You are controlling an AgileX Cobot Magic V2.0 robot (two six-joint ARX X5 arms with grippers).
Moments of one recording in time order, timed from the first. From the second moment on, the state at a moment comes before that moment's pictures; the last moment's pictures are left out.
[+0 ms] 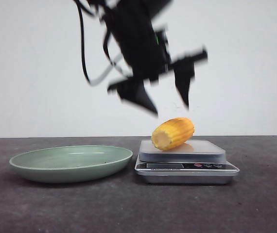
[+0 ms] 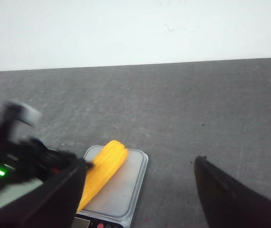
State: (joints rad) left arm -0.82 1.81 1.41 -0.26 -0.15 -0.44; right arm 0.13 0.67 1.01 -0.67 -0.21 0.19
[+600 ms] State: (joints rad) left arm -0.43 0.99 1.43 -0.72 -0.27 -0.20; right arm 0.13 0.68 1.01 -0.66 -0.24 0.19
